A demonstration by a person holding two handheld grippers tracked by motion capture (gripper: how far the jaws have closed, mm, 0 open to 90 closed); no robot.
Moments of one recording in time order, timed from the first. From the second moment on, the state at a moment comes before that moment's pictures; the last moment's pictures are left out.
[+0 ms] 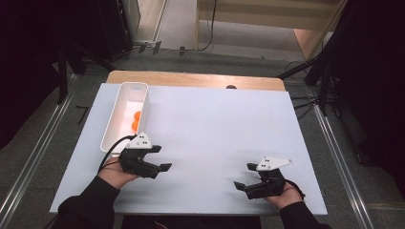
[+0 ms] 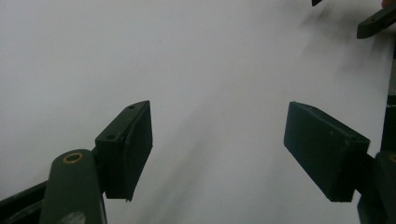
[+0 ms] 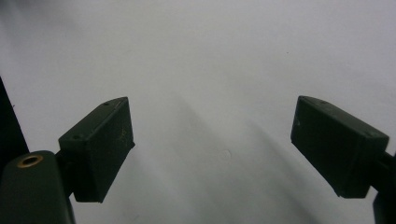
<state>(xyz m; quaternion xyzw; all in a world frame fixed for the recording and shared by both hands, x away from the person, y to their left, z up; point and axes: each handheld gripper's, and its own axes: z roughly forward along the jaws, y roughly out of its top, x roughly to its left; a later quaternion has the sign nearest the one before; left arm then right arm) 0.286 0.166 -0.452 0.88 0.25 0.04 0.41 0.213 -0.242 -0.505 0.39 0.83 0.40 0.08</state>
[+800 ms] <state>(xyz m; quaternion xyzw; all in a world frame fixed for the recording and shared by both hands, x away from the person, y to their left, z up) 0.271 0.181 -0.471 0.88 0.25 0.02 0.39 0.214 -0.242 -0.506 0.39 0.83 0.40 0.08</state>
